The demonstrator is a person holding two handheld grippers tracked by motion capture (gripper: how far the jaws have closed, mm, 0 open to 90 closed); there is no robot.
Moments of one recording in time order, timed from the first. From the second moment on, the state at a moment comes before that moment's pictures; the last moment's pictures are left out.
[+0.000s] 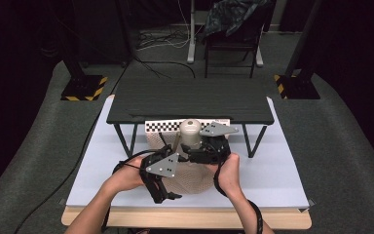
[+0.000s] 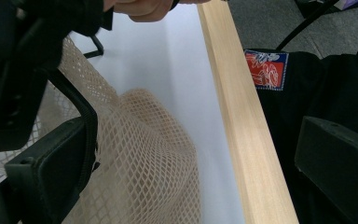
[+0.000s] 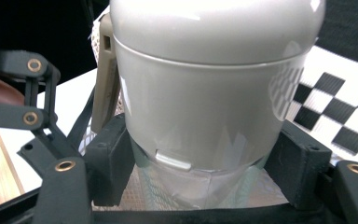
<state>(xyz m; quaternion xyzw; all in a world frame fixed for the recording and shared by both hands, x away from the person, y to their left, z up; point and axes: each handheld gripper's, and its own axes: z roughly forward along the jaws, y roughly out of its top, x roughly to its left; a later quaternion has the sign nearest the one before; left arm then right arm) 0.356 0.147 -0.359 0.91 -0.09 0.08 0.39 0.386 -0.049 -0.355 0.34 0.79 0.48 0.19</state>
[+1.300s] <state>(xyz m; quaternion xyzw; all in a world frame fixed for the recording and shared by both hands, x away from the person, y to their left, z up) 0.362 0.196 -0.352 0.91 -0.03 0.13 0.39 0.350 -0.119 -0.364 0.30 0.80 0.48 0.20</state>
